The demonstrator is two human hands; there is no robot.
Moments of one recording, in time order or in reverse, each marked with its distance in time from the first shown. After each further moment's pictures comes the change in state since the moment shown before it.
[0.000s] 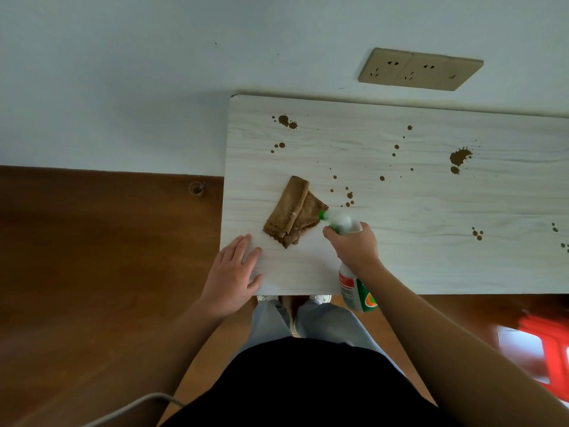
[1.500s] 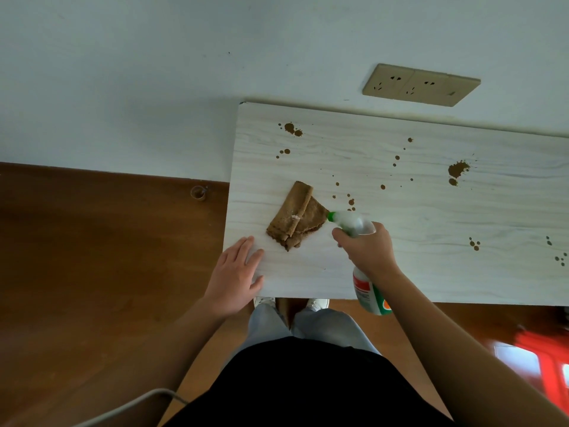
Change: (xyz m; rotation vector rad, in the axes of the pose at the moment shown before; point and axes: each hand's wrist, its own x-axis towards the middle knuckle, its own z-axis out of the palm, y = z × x) left_hand -0.001 0.003 -0.002 0.012 -0.016 -0.011; right_hand -0.026 -0.019 -0.033 -0.057 0.043 -0.182
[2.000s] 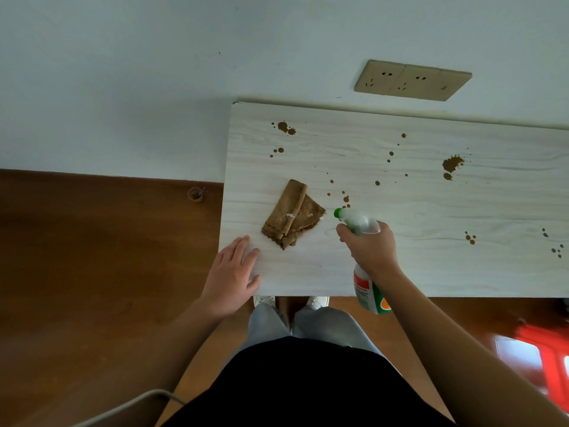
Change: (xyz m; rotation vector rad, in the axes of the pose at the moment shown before) left_hand 0.000 0.003 -0.001 0.018 0.014 0.005; right_hand -0.004 0.007 -0.010 0.100 0.050 0.061
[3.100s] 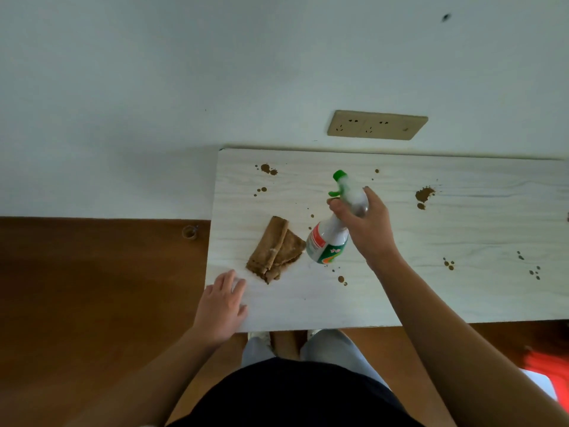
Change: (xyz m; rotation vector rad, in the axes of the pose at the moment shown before) left_hand 0.018 0.013 -0.017 0.067 -0.101 -0.073; right_hand 0.034 -0.064 -0.060 0.366 0.013 -0.332
